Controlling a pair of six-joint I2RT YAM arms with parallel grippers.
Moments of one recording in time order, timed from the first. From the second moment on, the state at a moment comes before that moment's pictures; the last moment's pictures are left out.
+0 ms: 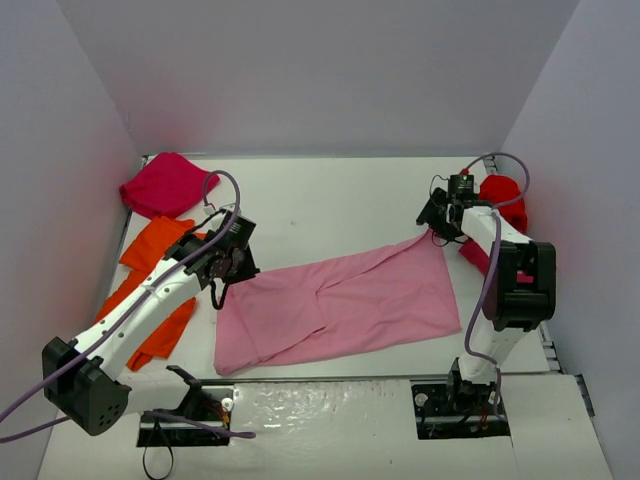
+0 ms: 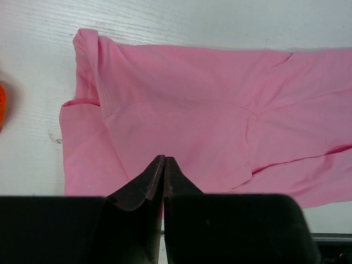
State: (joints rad) left arm -0.57 1.23 1.13 -0.93 -0.22 -0.77; right arm -0.04 1.78 1.17 -0.32 -0.04 0.53
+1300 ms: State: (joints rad) left arm -0.57 1.26 1.13 -0.92 -0.21 -0.75; right arm -0.04 1.92 1.20 -0.27 -0.01 0.52
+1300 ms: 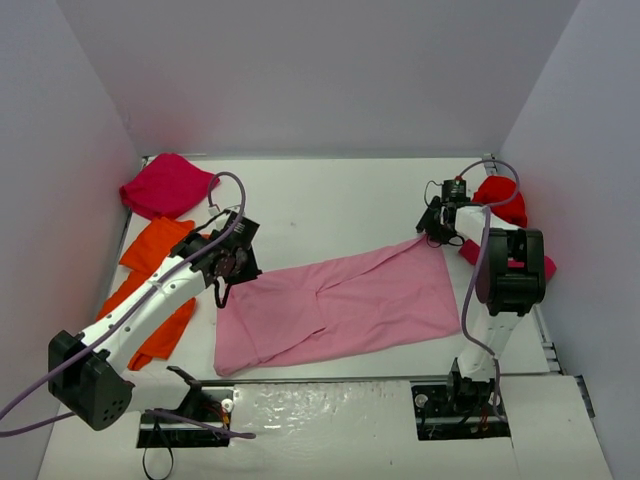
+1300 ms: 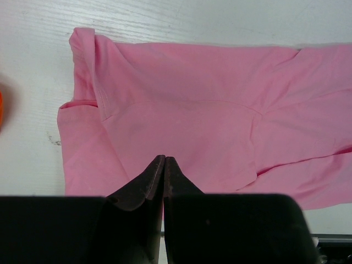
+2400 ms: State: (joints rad) left arm -0.57 1.29 1.13 -0.87 -0.17 -0.75; right arm 0.12 1.36 0.94 -0.57 0.17 0.45
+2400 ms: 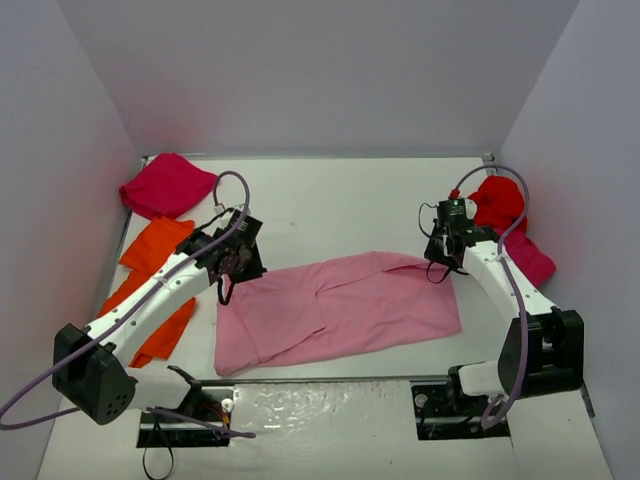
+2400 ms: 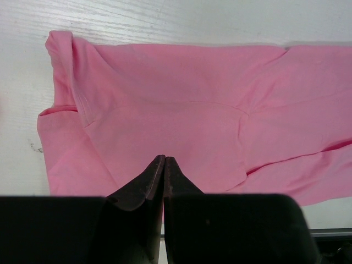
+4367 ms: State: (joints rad) left arm -0.57 1.37 1.16 -0.84 -0.14 -0.71; right arm 0.37 1.17 0.93 -1.07 0.42 0.63
